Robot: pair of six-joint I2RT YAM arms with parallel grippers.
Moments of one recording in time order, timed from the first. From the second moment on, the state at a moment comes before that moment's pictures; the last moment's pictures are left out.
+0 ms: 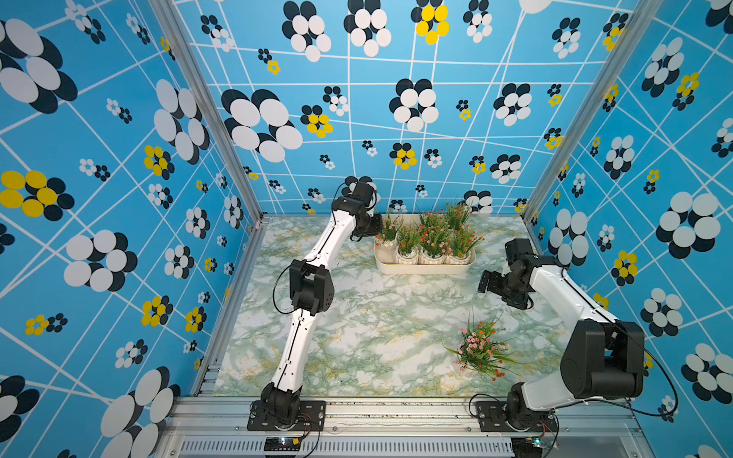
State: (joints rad) left arm -0.35 2.52 2.59 -1.09 0.22 -0.33; right arm -0.02 1.51 1.11 -0.91 -0.04 0.38
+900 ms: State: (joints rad) left arm -0.35 2.60 2.62 -1.09 0.22 -0.32; right arm -0.03 1.52 1.10 -0.96 -0.03 0.40
